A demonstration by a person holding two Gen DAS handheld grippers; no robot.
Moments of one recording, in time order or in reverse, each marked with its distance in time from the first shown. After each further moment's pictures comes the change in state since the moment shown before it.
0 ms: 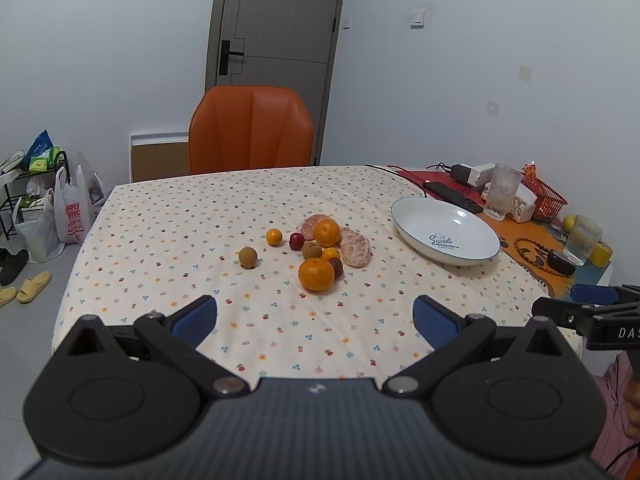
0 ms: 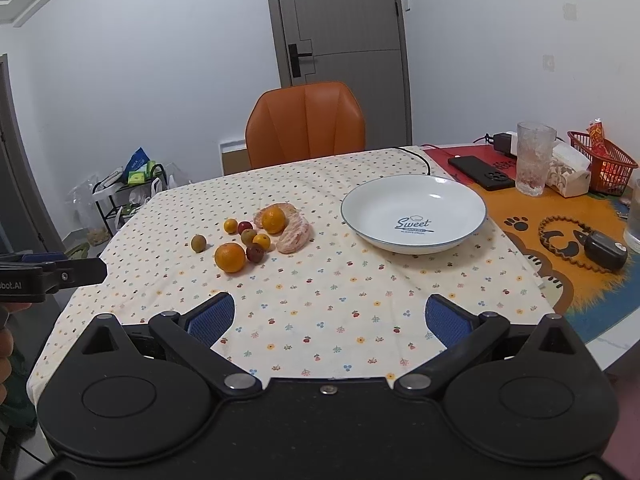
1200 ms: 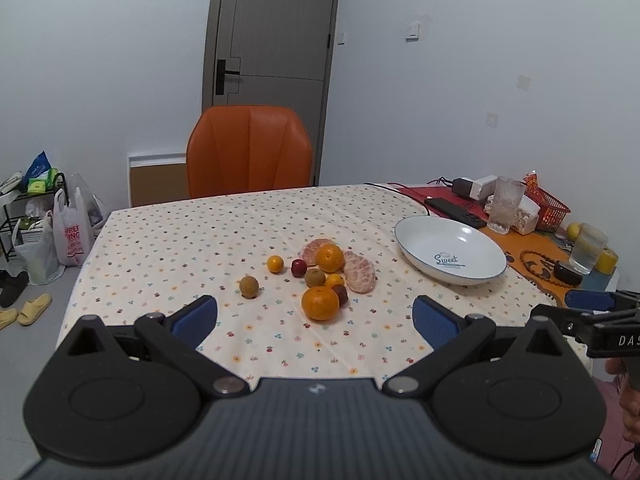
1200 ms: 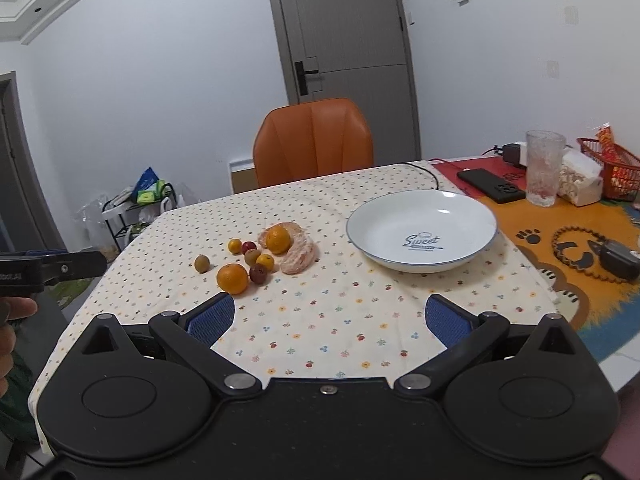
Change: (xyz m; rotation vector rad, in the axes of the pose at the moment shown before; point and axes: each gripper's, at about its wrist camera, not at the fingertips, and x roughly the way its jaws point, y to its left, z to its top) left arm 0.016 0.001 0.010 0.030 -0.057 0.002; right arm 0.015 -0.012 0.002 0.015 -0.060 0.055
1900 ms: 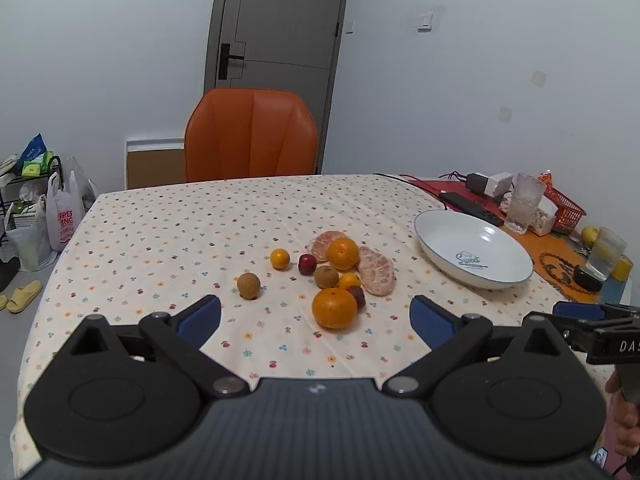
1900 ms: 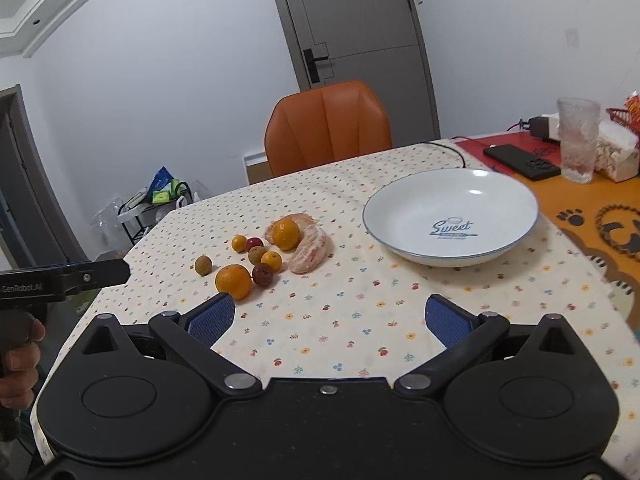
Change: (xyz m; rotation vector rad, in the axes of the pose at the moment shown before) left arm 0.058 0.019 -0.003 -0.034 0.022 -0.004; right arm 0.058 -0.010 -0.001 0.053 0.036 0.073
